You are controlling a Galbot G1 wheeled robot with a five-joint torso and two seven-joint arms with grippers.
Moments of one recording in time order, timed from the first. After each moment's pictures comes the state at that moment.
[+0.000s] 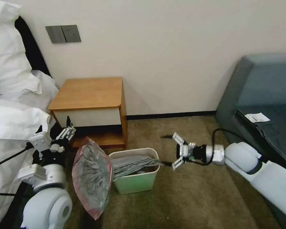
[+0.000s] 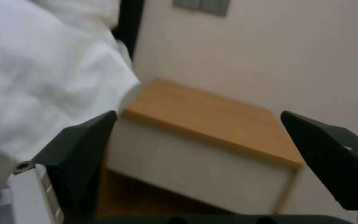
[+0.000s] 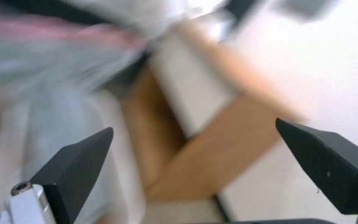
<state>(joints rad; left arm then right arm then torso) 1.64 -1.24 -0.67 -2.45 -0.62 0.16 -0.49 -0.94 0.70 0.06 1.85 0.22 0.32 -0.44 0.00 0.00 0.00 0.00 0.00</state>
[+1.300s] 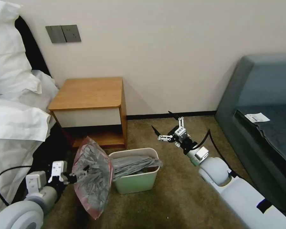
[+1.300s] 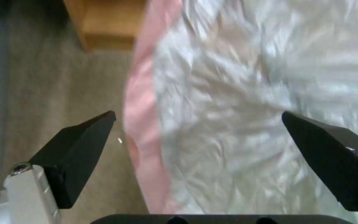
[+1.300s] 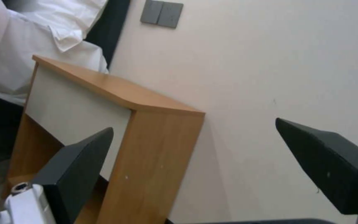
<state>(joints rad) 1.80 -0.96 -0.77 -2.28 -0.97 0.63 -0.33 -0.99 0.99 0.04 1.73 0.18 0.33 -0.09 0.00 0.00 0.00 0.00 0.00</state>
